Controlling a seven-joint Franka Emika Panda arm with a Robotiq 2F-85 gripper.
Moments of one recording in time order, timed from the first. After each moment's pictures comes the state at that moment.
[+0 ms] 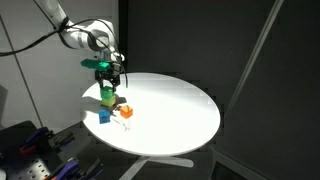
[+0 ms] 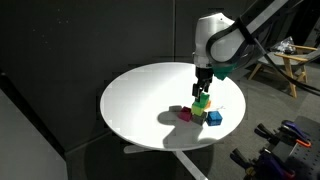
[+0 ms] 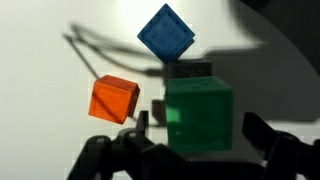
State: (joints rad) arm 0.10 0.22 0.09 -2.29 -0.11 2.45 0.06
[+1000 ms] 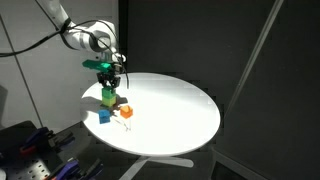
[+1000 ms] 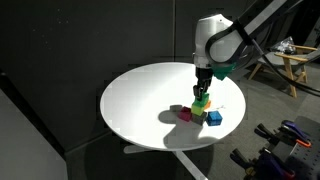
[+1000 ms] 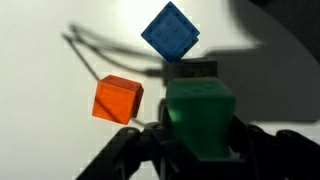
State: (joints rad) arm 0.10 0.24 0.08 -2.28 -0.11 2.46 0.06
